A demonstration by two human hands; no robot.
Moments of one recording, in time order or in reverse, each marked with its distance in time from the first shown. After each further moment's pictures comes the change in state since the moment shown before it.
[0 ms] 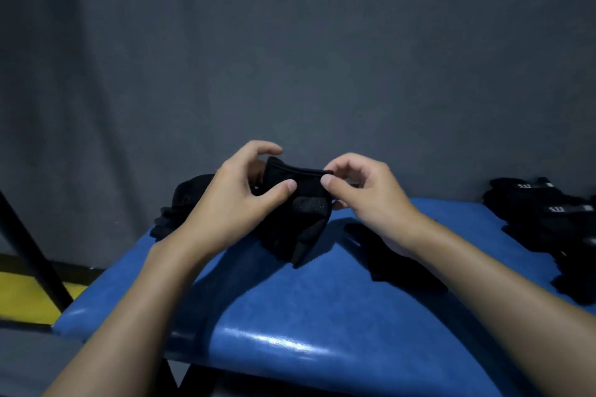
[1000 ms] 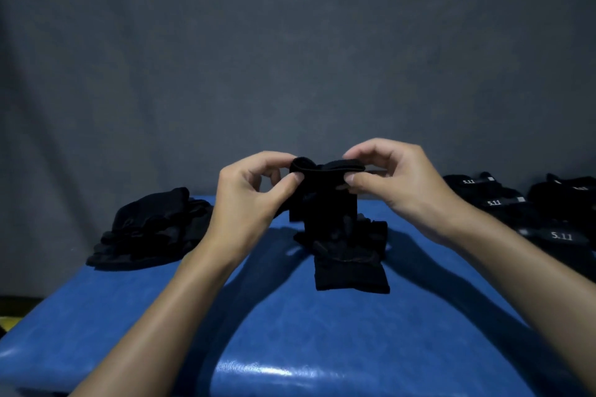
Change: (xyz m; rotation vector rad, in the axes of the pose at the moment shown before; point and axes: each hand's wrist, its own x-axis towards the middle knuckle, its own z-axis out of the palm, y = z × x) left_hand 0.021 0.044 0.083 -0.261 0.118 0.161; right_hand -0.023 -0.025 -0.101 -0.088 0.075 0.004
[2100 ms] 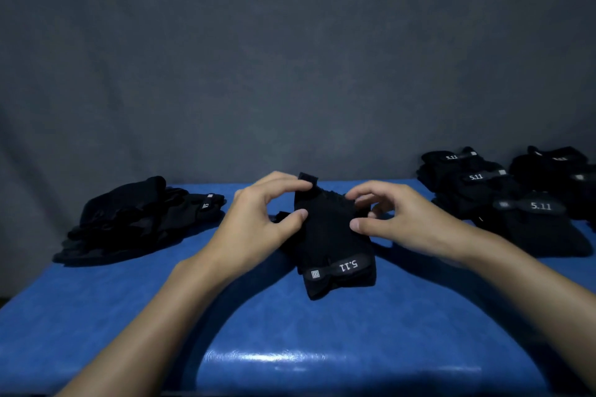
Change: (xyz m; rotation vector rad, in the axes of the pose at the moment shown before) left_hand -0.025 -0.027 0.021 0.245 -0.357 -0.056; right_hand -0.039 0.056 -0.027 -0.299 -0.180 0.263
